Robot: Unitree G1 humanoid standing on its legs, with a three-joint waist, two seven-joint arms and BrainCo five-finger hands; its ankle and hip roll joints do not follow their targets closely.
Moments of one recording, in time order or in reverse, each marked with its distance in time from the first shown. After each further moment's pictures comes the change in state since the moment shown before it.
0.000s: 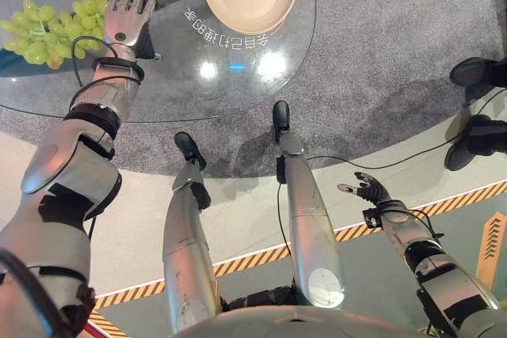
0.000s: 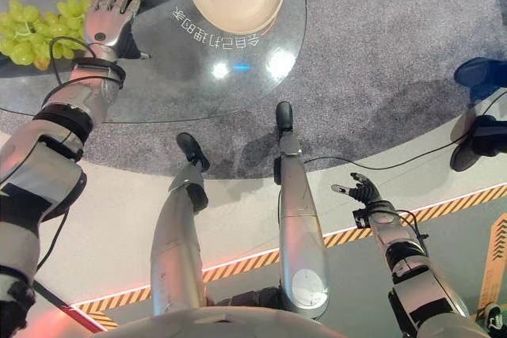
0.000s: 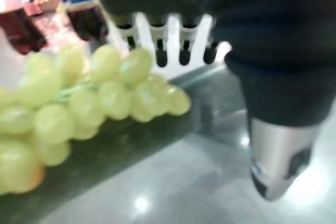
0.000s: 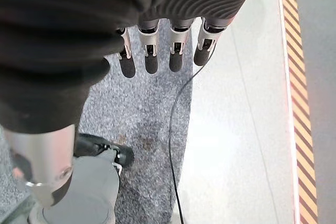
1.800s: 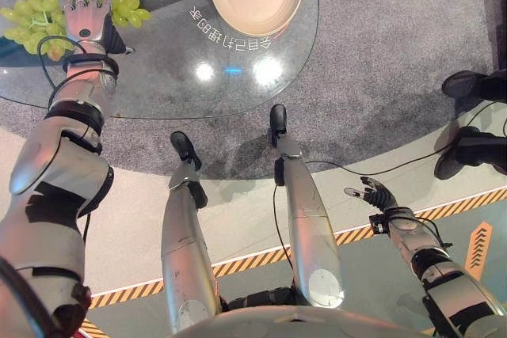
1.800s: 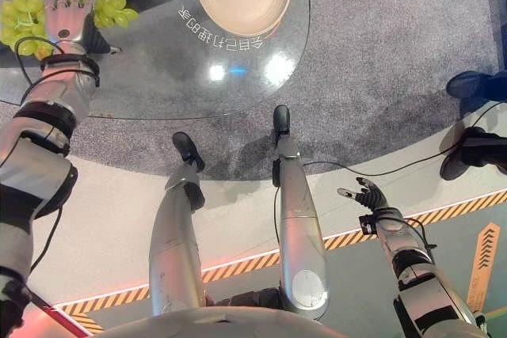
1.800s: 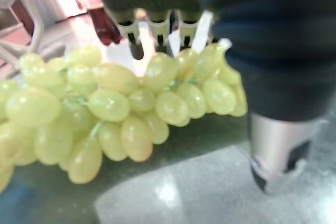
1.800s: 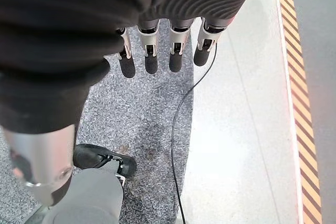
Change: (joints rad) left arm -0.036 0.041 0.070 0.059 -0.106 0.000 -0.097; right arm 0.037 -0.012 -0.016 0.000 0.039 -0.030 0.024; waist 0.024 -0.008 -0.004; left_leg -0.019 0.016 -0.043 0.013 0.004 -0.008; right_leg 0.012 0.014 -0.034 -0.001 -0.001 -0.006
